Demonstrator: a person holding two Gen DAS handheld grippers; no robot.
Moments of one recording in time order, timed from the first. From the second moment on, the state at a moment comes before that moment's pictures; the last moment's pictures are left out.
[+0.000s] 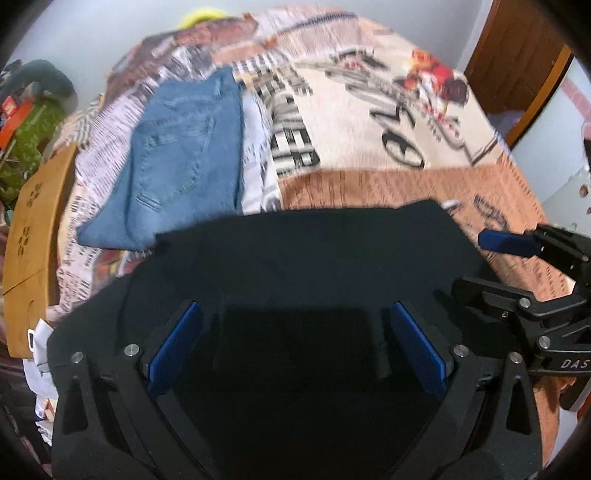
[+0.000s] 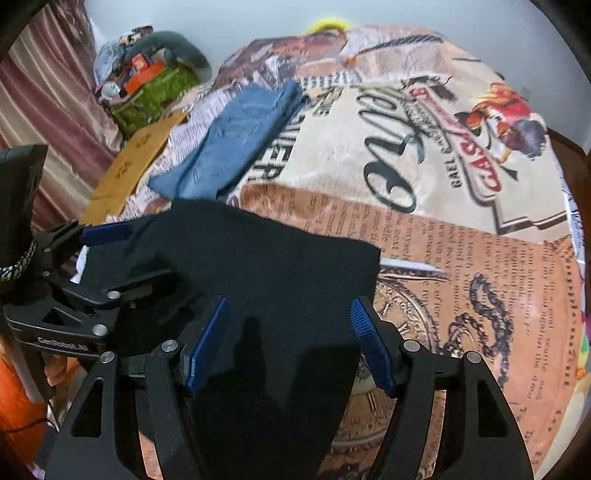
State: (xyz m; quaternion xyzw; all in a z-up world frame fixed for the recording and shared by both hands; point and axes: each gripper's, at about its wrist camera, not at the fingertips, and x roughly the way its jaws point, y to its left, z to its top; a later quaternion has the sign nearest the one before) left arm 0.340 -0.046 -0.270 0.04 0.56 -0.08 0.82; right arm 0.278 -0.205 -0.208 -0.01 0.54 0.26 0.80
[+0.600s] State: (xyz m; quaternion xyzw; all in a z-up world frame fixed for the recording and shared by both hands) left arm 0.303 -0.029 -0.273 0.05 0.56 -0.06 0.83; right arm 0.241 -0.233 -0.219 0.00 0.56 0.24 0.79
